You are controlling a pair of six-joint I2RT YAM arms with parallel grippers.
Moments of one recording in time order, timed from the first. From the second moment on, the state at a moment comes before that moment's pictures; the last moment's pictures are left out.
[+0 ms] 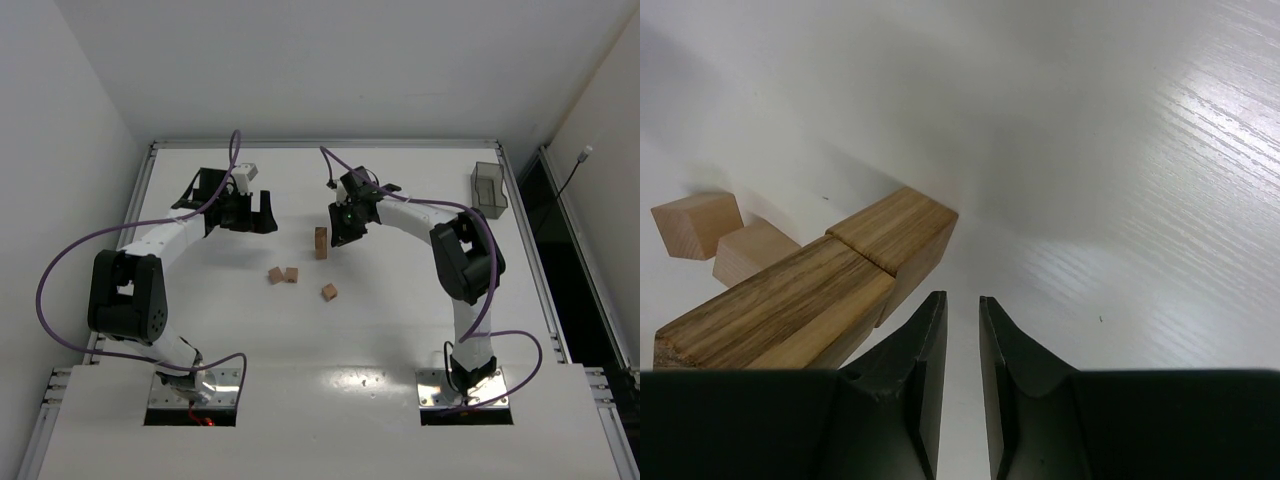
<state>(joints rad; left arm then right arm) -0.14 1.58 1.07 -0.28 0.39 -0.09 0.51 2.03 1.42 -0.45 -0.26 0.22</state>
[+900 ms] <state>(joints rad) -0.14 1.58 1.07 -0.28 0.40 -0.09 0.51 2.03 1.47 -0.46 -0.26 0.22</state>
